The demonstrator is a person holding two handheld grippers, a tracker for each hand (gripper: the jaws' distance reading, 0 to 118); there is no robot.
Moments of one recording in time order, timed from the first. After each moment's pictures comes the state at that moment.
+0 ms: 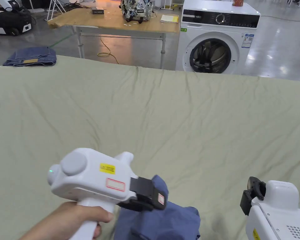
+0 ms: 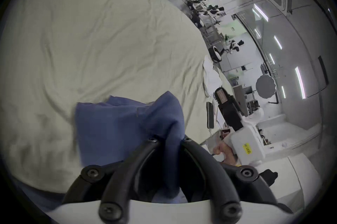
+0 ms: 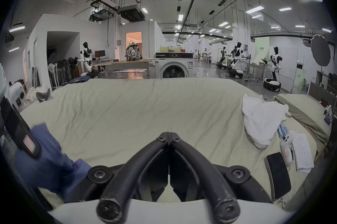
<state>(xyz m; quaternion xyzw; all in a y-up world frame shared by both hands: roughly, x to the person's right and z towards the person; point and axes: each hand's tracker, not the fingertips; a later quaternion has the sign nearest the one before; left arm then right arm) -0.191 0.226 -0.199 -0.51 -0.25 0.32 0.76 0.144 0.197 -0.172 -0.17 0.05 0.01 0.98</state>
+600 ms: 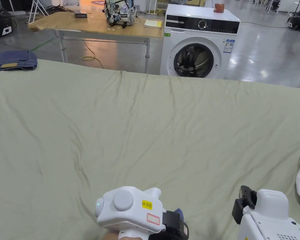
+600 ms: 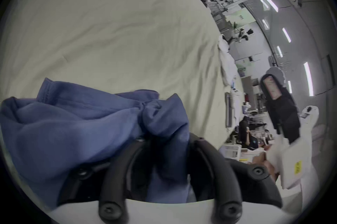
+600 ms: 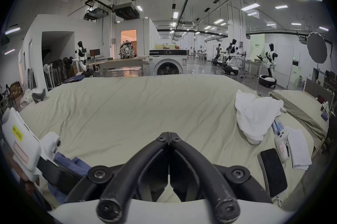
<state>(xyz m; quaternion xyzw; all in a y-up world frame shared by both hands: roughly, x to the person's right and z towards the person) -0.111 0.141 -0.226 -0.56 -0.25 0.31 0.73 0.163 0.193 -0.168 -0.19 0.03 0.00 0.98</state>
